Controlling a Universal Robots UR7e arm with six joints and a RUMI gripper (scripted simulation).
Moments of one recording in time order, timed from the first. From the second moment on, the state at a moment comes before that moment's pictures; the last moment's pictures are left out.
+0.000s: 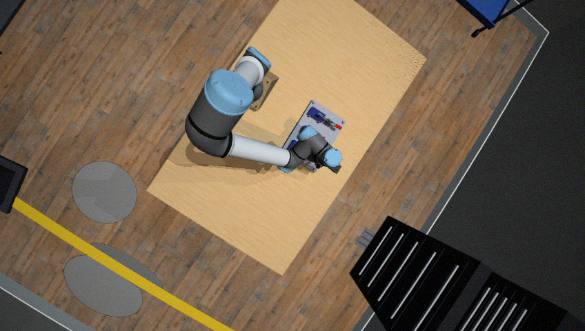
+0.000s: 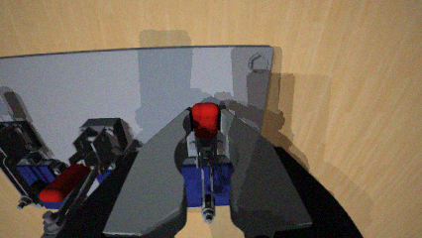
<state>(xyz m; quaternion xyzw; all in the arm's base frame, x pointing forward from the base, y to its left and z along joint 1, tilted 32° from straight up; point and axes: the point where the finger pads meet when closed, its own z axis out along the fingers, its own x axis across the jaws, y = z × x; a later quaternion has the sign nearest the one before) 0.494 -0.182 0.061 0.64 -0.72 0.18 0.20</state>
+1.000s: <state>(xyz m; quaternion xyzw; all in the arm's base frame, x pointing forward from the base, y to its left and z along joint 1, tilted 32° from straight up) 0.498 -0.186 0.055 0.64 -0.72 0.18 0.20</state>
